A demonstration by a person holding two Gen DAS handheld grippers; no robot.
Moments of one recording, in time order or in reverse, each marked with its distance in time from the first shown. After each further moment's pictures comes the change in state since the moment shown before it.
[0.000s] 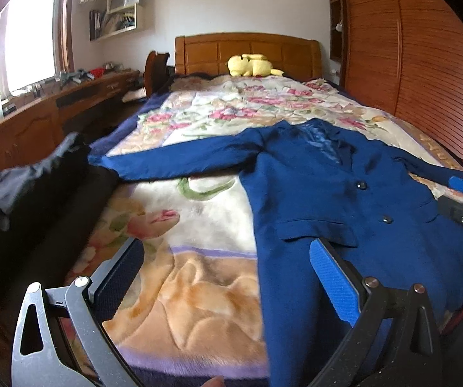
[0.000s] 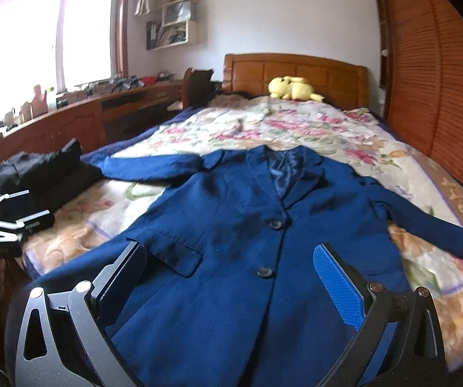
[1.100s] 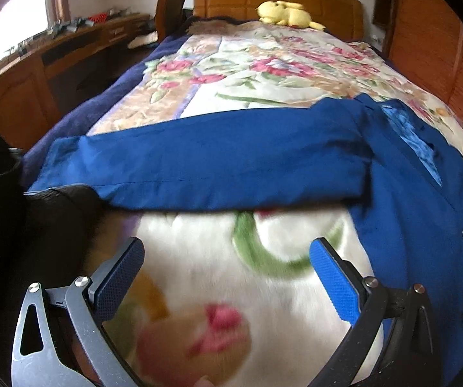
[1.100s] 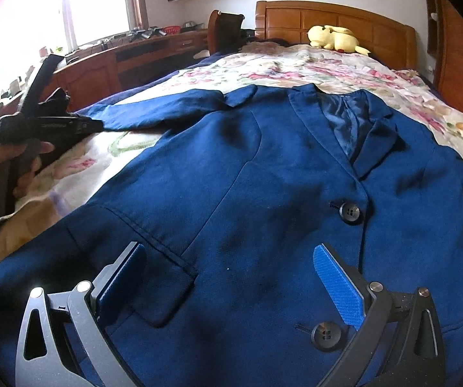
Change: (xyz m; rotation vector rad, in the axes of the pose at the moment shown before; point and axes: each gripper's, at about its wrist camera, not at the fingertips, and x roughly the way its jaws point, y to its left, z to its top) left arm 0.209 0.096 0.085 -0.076 0.248 0.057; right arm 0.108 -0.031 0.007 -0.026 0.173 0.145
